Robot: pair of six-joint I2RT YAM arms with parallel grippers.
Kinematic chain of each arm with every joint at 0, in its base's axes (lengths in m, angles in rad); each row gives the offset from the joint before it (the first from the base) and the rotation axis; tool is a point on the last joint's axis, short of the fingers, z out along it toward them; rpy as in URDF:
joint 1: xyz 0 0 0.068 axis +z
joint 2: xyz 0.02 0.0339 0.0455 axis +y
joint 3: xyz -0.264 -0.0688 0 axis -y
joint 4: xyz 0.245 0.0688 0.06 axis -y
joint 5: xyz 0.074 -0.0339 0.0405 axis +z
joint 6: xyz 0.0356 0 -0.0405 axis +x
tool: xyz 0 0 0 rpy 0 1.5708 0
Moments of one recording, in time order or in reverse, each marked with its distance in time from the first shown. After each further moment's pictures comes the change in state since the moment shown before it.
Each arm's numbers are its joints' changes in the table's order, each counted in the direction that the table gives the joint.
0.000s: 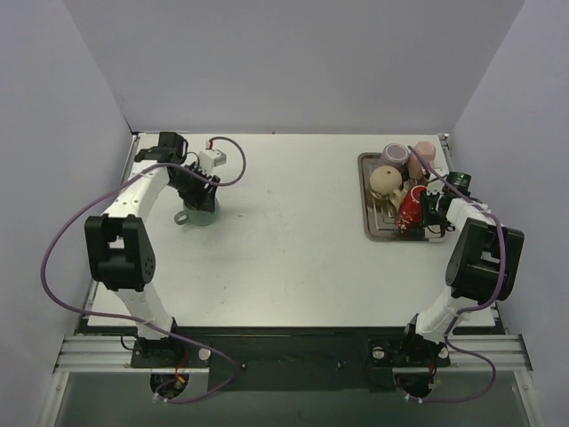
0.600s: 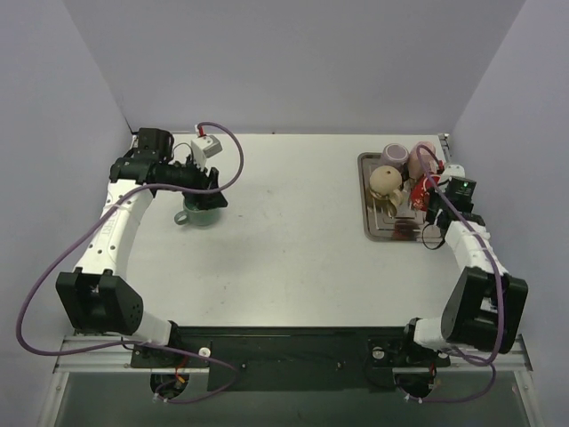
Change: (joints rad) left arm -0.032 -0.365 -0.047 -0.023 -0.298 -0.093; right arm 0.037 -0.273 -0.155 0.098 -0.102 0.200
